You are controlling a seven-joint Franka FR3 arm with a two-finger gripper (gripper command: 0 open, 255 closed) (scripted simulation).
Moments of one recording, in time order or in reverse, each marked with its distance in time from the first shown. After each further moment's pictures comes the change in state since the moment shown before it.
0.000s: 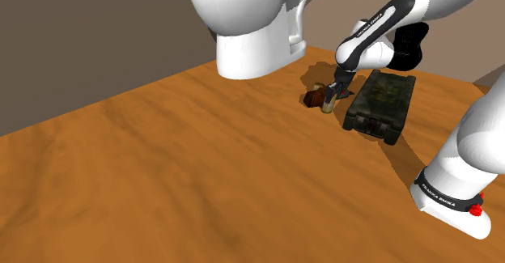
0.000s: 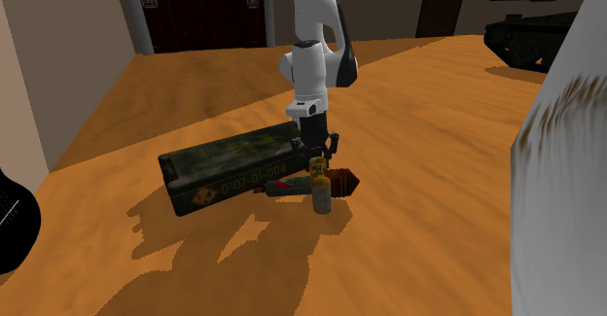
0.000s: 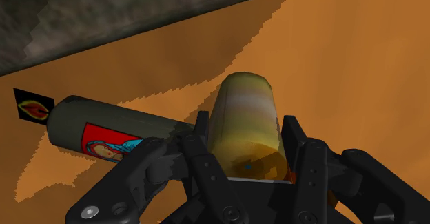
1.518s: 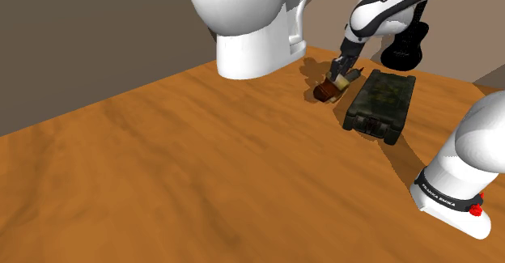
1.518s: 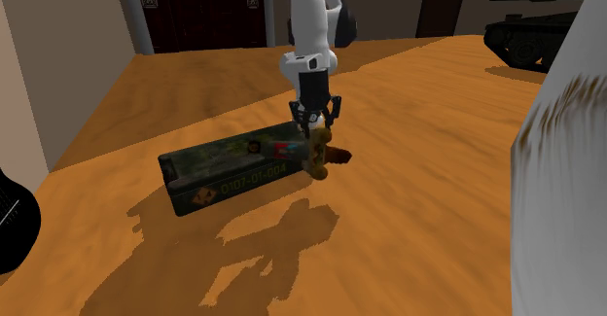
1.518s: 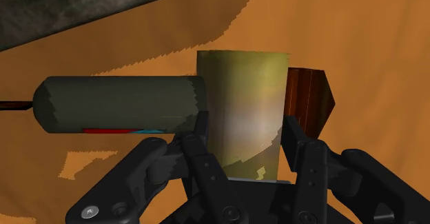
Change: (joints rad) arm -0.049 -0.239 0.036 0.093 -0.191 -0.312 0.158
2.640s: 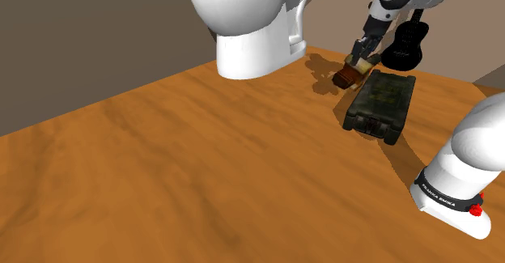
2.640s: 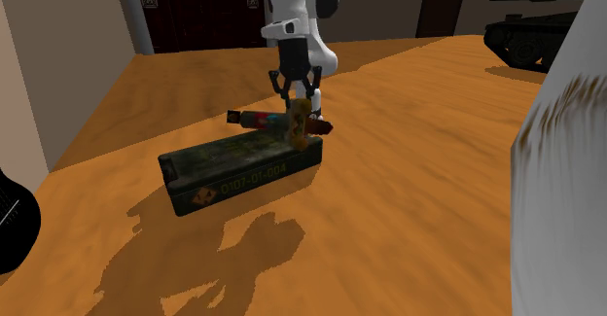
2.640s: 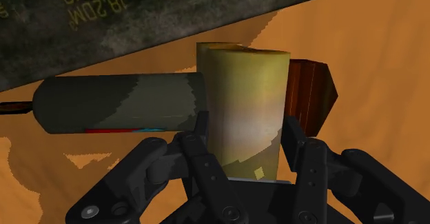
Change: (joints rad) arm -0.070 -0.196 -0.030 0.036 -0.076 -0.226 -0.042
